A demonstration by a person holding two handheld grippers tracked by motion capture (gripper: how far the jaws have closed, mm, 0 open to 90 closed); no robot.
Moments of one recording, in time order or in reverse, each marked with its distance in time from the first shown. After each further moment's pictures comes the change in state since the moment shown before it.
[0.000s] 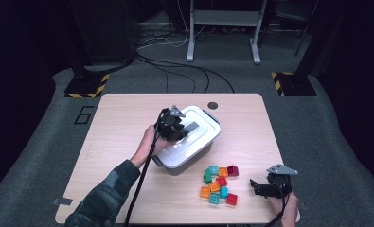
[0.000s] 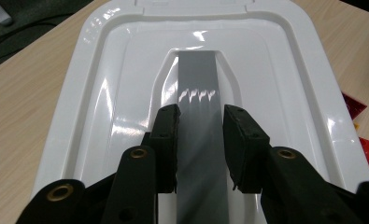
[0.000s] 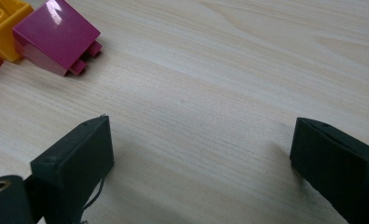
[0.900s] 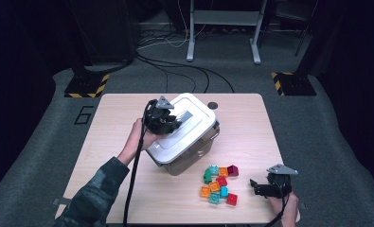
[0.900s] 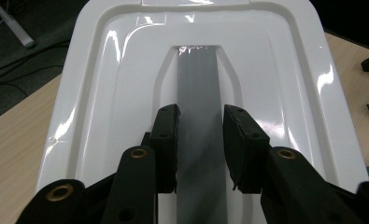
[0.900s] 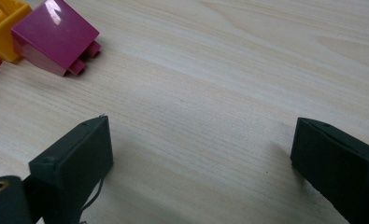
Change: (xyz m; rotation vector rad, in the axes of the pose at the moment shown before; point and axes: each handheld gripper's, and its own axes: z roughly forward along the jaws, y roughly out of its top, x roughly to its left) left arm 0.011 0.009 -0.053 -0.080 0.028 0.002; right arm 0.000 0.000 0.000 -0.001 -0.008 0.007
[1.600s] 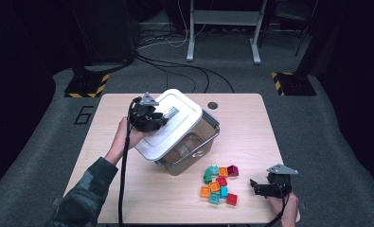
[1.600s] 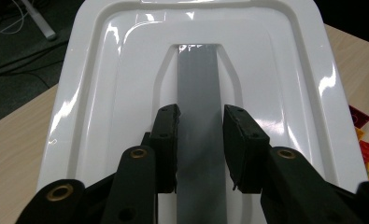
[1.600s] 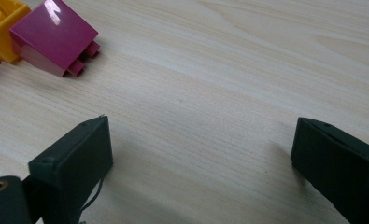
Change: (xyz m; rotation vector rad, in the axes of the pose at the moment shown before) left arm 0.028 -0.017 -0.023 -0.009 0.058 -0.047; right arm 0.000 0.000 0.000 0.002 0.001 0.000
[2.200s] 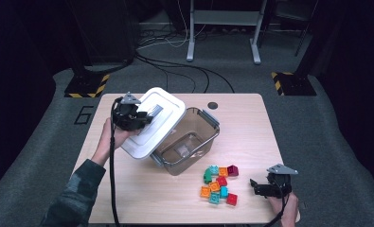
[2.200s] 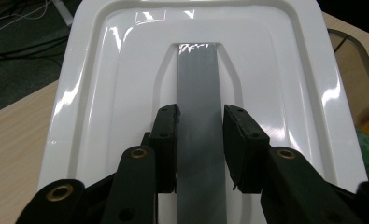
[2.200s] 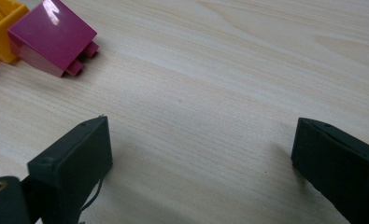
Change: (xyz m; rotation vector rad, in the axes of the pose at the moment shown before) left arm 0.036 -0.025 -0.019 -0.001 0.049 -0.076; right arm 0.000 0.000 0.000 0.002 -0.002 0.003
